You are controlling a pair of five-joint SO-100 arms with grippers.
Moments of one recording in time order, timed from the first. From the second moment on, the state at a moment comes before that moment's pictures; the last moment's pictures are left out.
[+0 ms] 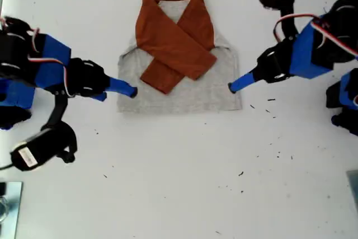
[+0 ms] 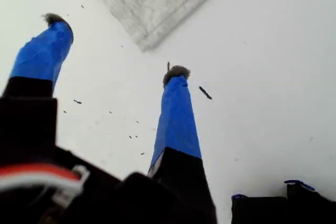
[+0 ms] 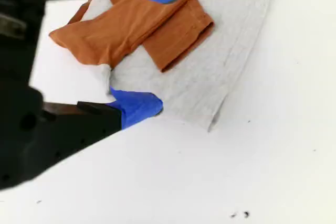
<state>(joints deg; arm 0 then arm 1) -6.0 122.1 119.7 68.9 -2.5 16.3 130.6 114.5 83.4 -32.5</state>
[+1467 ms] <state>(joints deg) 10.5 99.1 111.5 46.8 1.1 -3.5 123.0 116.0 68.4 -24.6</state>
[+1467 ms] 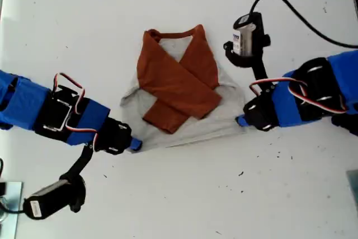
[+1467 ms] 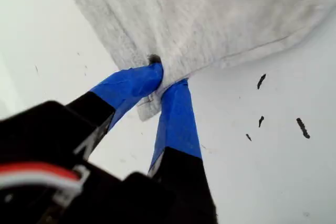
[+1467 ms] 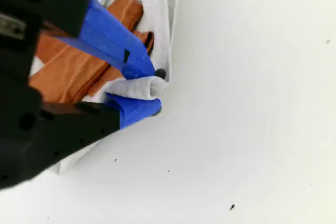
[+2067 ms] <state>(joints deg) -45.3 124.0 125.9 53.3 16.3 47.0 133.7 126.9 52.6 -33.0</state>
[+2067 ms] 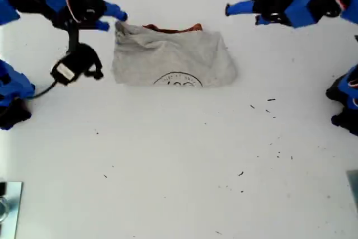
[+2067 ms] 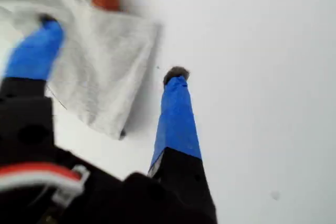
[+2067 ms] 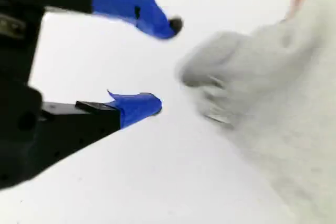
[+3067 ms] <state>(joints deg) -5.7 206.0 185.2 59.2 -1.2 24.7 199.8 174.3 77.3 -19.1</state>
